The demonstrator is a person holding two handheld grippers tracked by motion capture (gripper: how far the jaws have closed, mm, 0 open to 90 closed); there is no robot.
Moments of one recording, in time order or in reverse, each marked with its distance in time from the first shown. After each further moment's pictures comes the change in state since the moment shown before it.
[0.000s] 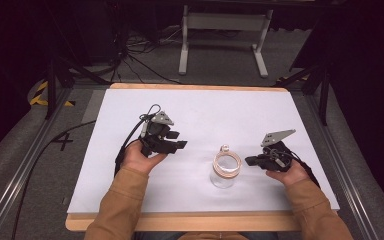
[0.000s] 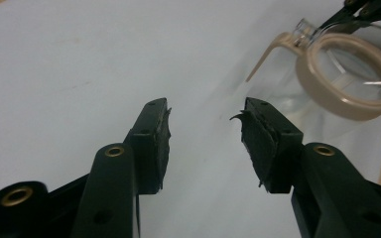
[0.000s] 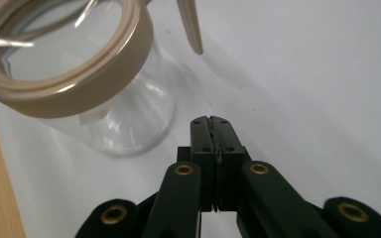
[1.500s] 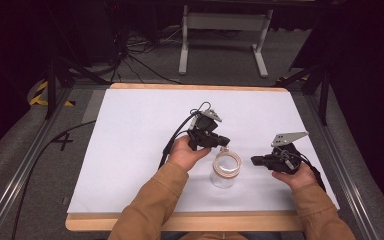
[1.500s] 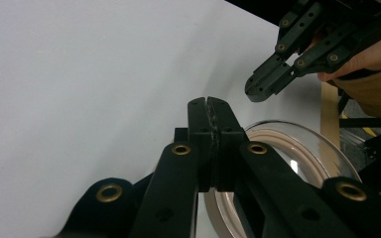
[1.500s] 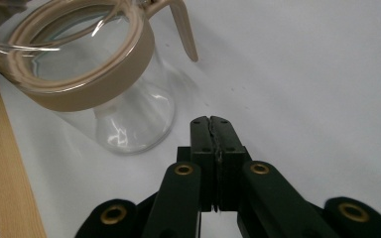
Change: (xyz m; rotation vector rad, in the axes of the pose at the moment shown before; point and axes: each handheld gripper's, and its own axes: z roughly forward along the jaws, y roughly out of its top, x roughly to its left) left arm -0.037 0.061 0.091 0.014 -0.258 0.050; right arm 0.001 -0.012 -0.017 -0.066 0.005 0.043
